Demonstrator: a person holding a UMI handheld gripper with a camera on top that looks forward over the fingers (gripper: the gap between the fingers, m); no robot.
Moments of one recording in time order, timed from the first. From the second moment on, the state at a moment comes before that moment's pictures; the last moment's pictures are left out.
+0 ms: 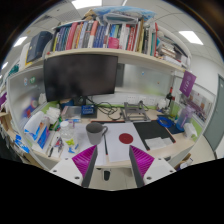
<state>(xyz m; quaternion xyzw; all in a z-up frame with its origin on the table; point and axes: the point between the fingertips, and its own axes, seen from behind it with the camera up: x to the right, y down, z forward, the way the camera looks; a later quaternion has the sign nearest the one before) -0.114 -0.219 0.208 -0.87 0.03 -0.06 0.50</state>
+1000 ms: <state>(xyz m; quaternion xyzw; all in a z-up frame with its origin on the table) -0.285 -0.046 0.087 -0.76 0.05 0.00 0.64</state>
